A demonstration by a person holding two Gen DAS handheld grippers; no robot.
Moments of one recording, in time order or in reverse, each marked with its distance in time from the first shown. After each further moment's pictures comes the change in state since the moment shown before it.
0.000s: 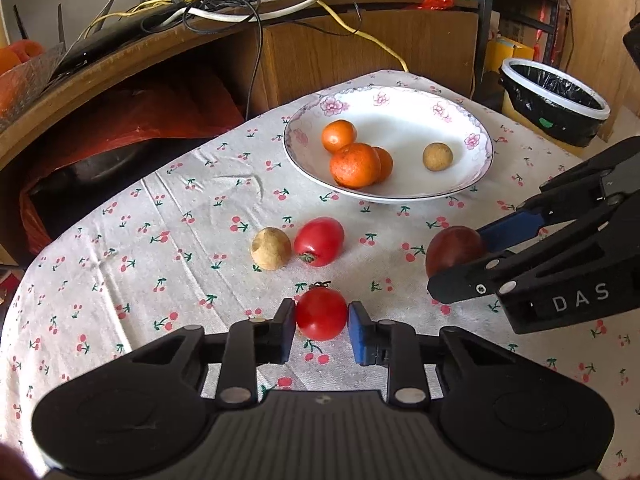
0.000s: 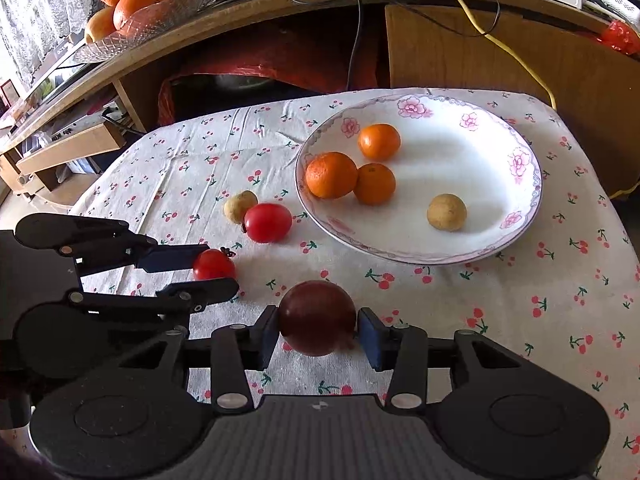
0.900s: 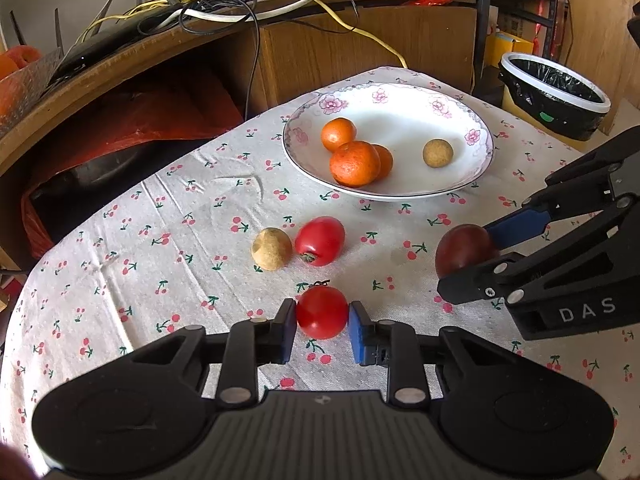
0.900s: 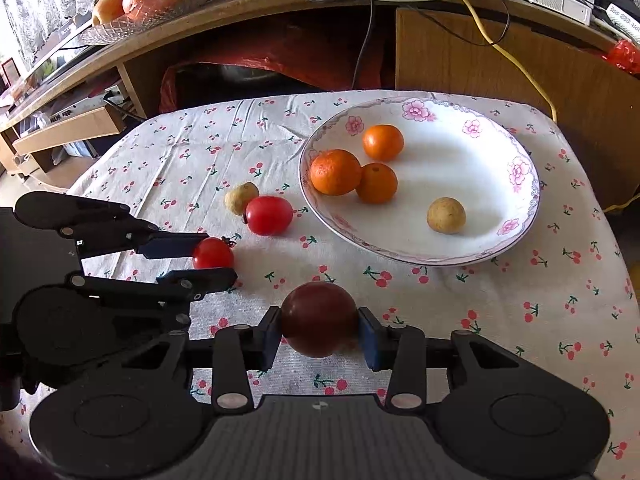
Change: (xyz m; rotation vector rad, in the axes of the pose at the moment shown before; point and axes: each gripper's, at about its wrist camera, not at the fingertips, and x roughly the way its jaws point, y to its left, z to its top) left arm -0.001 -0.002 0.000 0.018 0.006 0.009; right arm -0.003 0.006 -0.001 -0.053 0.014 -0.036
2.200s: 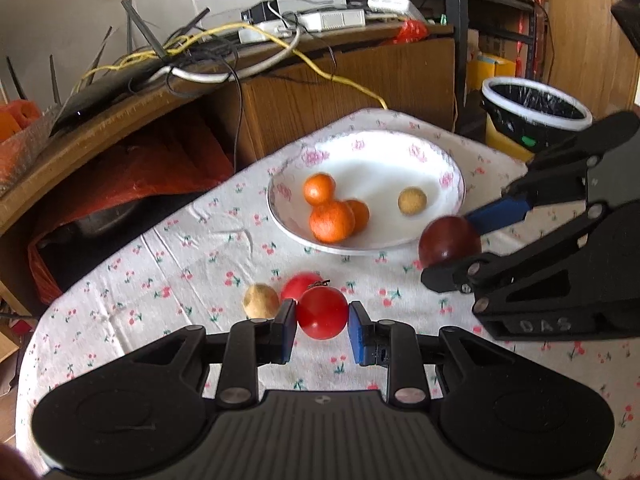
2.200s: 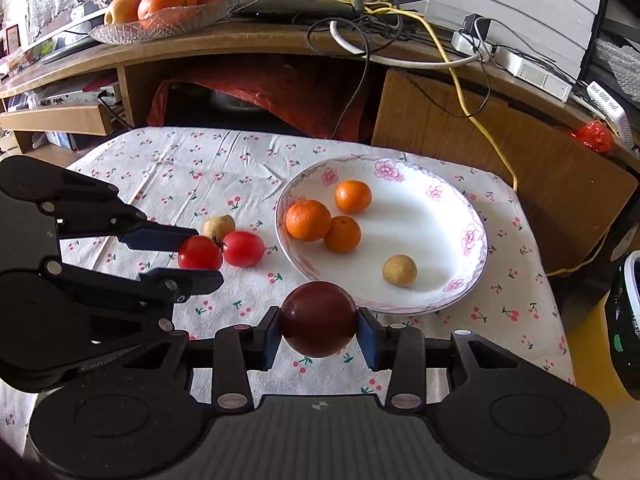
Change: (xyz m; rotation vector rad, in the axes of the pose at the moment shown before) left arm -0.025 -0.014 0.017 0.046 -0.114 0.003; right arm -0.023 0.010 0.005 -0.133 -0.113 -0.151
